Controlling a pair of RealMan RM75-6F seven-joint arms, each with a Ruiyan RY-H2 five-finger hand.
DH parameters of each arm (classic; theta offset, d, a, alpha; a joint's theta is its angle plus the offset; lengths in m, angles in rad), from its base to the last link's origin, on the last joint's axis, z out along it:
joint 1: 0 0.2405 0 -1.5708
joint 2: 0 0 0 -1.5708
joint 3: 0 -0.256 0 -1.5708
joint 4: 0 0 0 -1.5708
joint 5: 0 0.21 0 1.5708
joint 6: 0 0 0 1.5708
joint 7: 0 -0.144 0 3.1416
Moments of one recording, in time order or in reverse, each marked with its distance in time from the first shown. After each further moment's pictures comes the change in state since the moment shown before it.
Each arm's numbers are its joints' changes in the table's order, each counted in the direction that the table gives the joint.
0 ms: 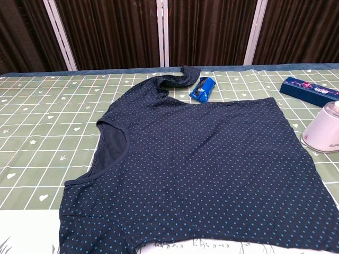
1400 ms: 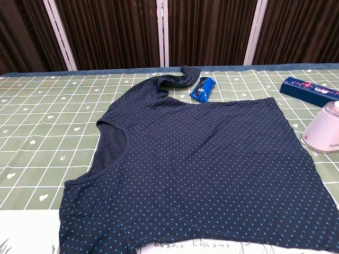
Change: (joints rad) left arm -0.030 -0.036 0.026 -0.031 -0.099 0.057 -0.051; right arm 0.406 -0.428 -0.020 -0.968 0.039 0.572 -0.378
